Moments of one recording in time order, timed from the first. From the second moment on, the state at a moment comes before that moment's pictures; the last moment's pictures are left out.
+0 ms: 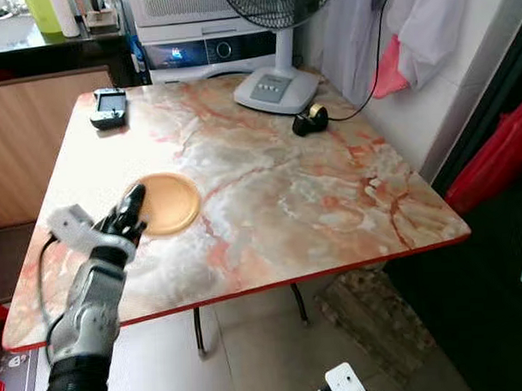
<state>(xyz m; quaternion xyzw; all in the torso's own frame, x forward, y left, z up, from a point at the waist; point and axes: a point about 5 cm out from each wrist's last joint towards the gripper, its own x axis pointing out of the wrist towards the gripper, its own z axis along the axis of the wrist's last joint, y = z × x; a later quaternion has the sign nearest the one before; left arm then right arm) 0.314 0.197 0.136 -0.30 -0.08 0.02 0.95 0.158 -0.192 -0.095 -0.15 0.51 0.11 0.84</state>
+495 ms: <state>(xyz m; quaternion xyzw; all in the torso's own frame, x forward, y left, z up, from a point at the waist) 0.300 0.211 0.165 -0.10 -0.12 0.06 0.99 0.154 -0.196 -0.096 -0.13 0.51 0.09 0.84</state>
